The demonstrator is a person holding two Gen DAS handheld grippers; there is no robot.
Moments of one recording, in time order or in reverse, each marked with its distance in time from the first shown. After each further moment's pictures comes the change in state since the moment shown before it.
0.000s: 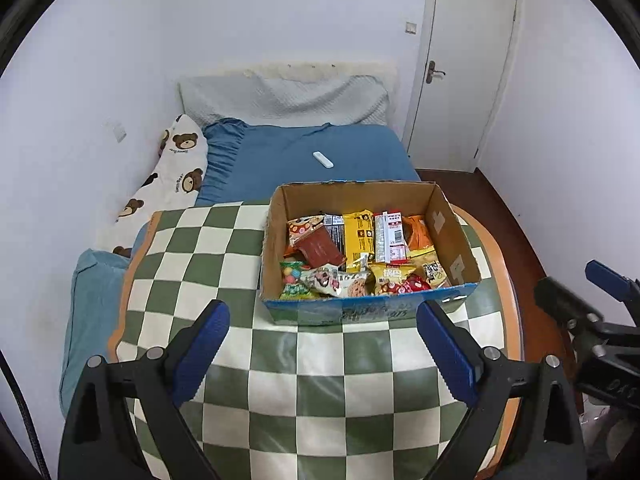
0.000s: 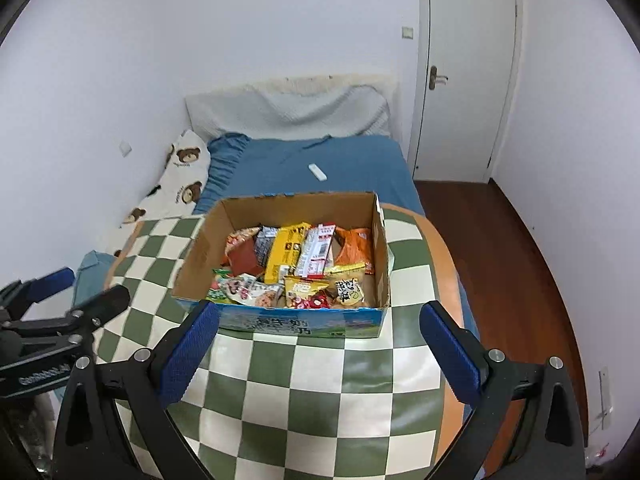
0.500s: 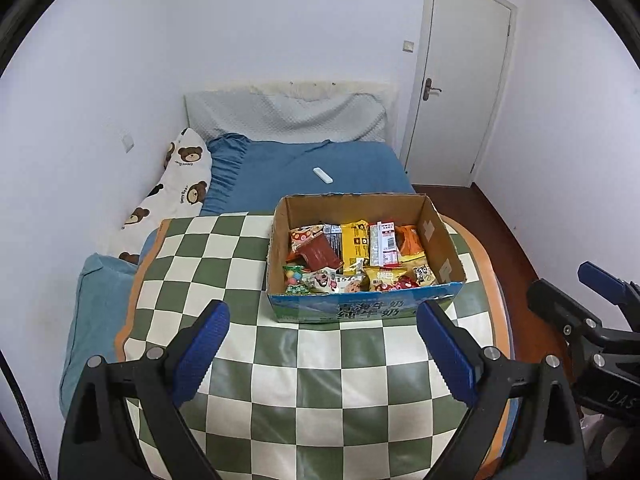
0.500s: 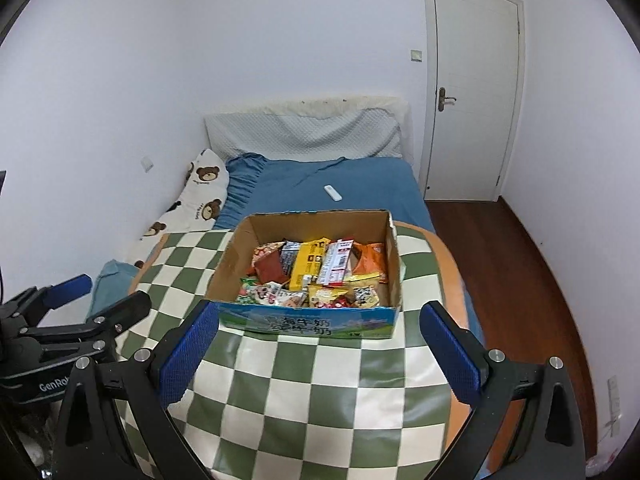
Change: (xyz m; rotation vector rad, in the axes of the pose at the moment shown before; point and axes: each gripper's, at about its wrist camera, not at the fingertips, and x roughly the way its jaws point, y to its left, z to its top) left arm -0.042 -0.001 -0.019 0.003 -0.064 0.003; right arm -0.053 0.016 -0.017 -0.007 -0.070 0.049
